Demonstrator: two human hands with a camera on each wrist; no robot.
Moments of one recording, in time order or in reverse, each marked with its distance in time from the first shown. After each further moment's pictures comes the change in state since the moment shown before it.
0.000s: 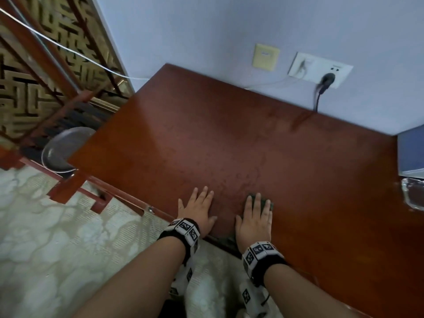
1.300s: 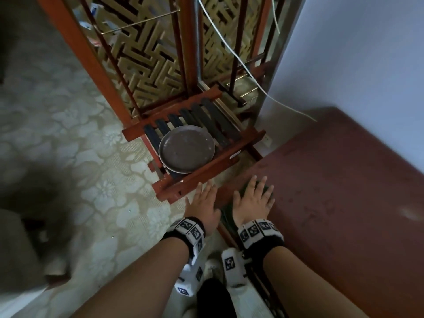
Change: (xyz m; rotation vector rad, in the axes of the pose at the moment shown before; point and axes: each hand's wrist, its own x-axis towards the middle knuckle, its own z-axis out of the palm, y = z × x) left_hand 0.014 -0.381 -0.106 -0.472 0.274 -0.381; right_hand 0.140 -0.467 0.030 0.009 -0.226 -0.325
